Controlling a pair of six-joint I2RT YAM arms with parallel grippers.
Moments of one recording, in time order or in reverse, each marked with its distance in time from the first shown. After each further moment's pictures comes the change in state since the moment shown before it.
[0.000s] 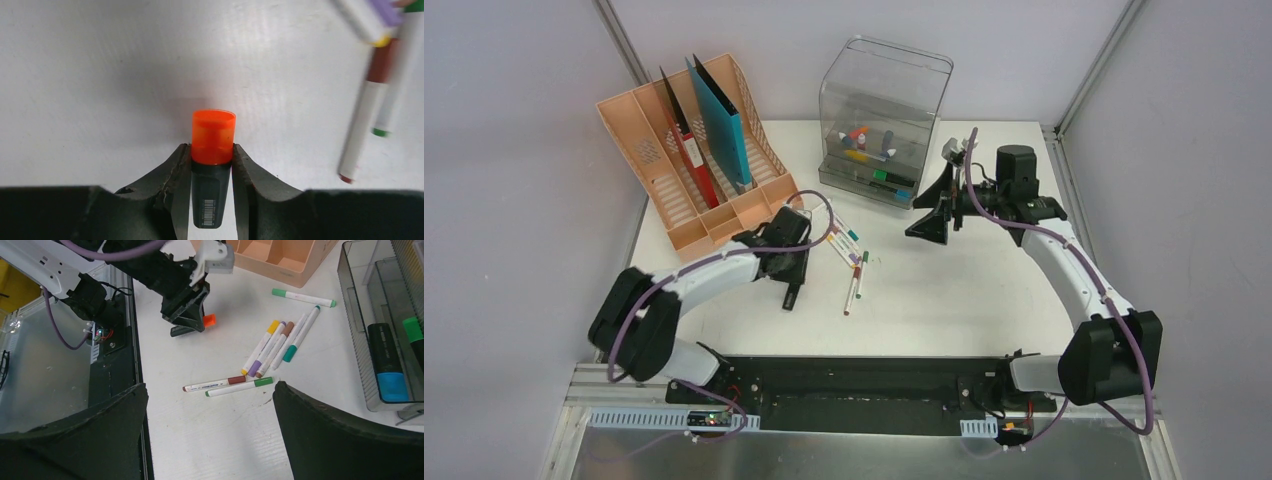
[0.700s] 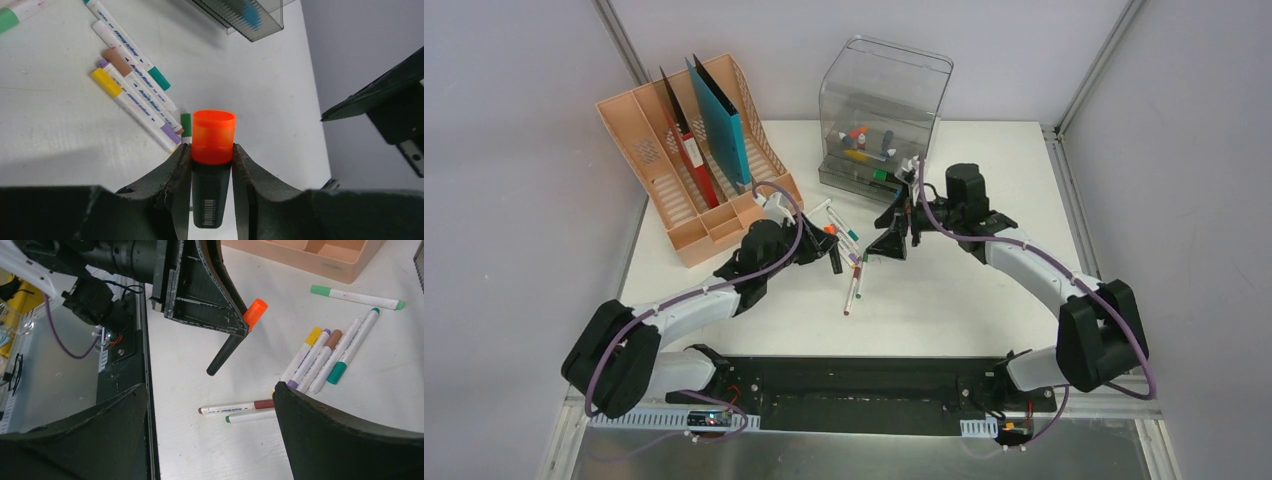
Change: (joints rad) left arm 0.000 -0.284 -0.340 0.880 0.167 -0.410; right arm 0.235 0.078 -0.159 0.389 0.112 0.257
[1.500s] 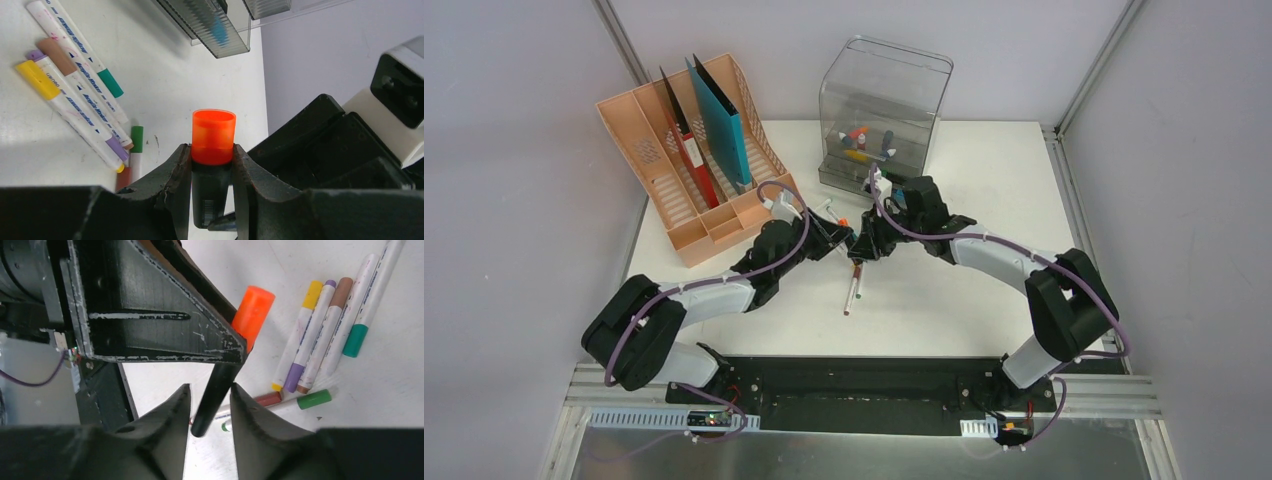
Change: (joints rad) left arm -0.043 0.170 0.020 0.235 -0.033 -0.309; right arm 0.180 0.192 0.032 0.004 0.341 0.132
